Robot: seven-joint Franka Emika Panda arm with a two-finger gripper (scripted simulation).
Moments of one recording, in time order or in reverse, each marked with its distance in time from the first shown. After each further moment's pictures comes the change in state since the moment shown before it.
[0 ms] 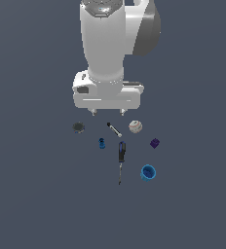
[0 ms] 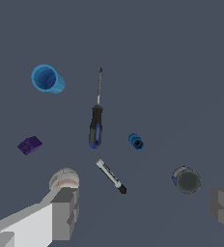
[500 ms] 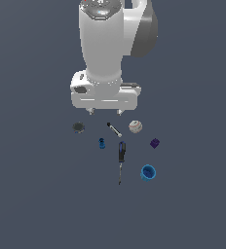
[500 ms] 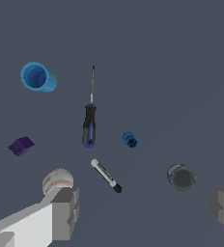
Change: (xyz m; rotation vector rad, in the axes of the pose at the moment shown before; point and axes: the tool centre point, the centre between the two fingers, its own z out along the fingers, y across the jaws) arm -0.002 0.009 0.003 -0.025 -0.007 0.016
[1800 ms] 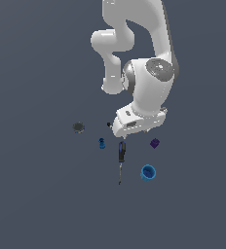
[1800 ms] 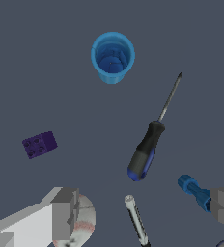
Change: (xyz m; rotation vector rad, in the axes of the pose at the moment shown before) arm 0.020 -0.124 0.105 -0.043 0.045 -0.361
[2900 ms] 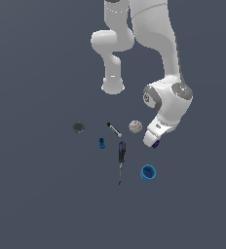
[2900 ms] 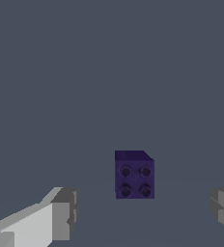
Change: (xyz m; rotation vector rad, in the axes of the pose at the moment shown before) arm 0.008 -0.138 0.093 0.032 0.057 -0.356
